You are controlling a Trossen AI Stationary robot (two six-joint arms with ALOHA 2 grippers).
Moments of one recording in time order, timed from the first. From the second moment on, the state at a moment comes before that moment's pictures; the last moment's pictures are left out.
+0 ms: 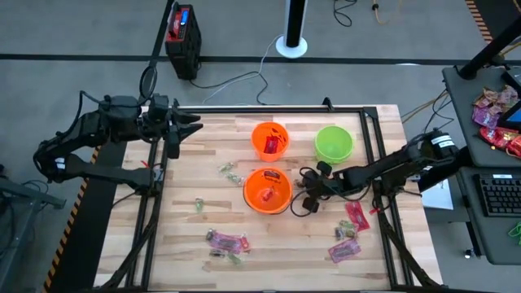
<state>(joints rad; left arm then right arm) 0.14 0.88 1.34 -0.73 -0.18 -0.30 0.18 1.45 0.61 -0.16 0.36 0.48</state>
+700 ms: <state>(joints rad) 0.14 0.89 1.19 -1.15 -0.16 -0.68 0.04 1.24 1.21 -1.09 0.44 0.79</state>
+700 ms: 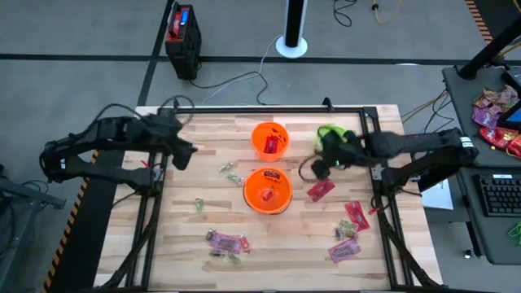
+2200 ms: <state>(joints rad) -0.29 1.34 0.63 -0.77 -0.02 -1.55 -0.27 1.29 1.30 -1.22 0.34 0.81</state>
